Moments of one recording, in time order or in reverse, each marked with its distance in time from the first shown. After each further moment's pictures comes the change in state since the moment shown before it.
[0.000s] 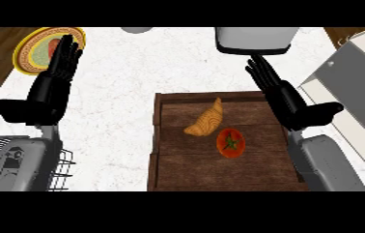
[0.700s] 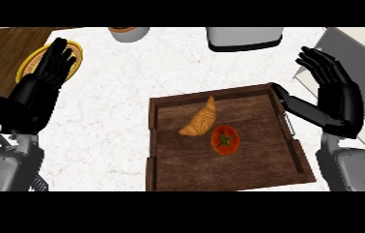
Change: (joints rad) left arm 0.056 0.103 -0.048 -0.180 0.111 0.029 0.280; right arm 0.102 0.003 -0.198 -0.214 0.126 -0.407 0.009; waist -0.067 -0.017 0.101
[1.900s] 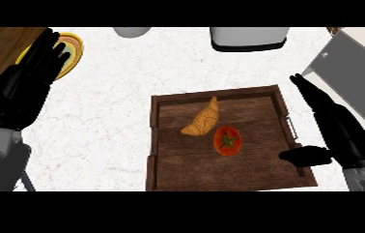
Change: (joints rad) left arm -0.046 0.078 -0.012 -0.072 0.149 0.093 0.191; right arm 0.096 -0.415 0.361 -0.273 0.604 0.172 0.662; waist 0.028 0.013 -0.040
